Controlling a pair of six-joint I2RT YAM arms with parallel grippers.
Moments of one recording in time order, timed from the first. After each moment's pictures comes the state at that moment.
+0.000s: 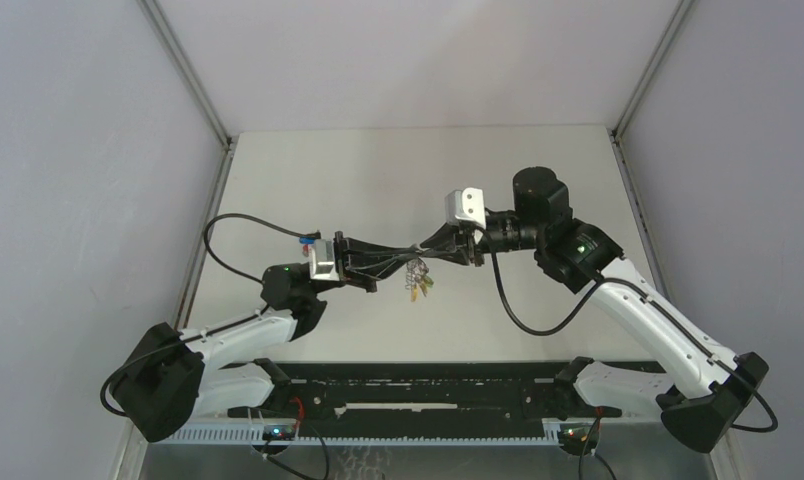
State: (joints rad) left arm -0.70 1.15 0.45 1.41 0.69 -0.31; right arm 0.68 1.11 1.20 -0.42 -0.84 -0.46
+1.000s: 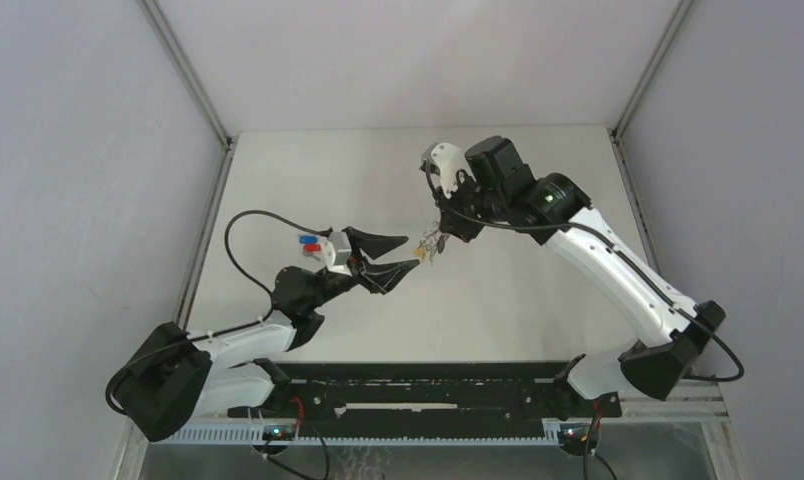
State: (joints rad) left arm -0.68 1.16 0.34 1.26 0.48 -0.27; right arm 0.72 1.38 1.58 -0.93 -0.23 -0.15
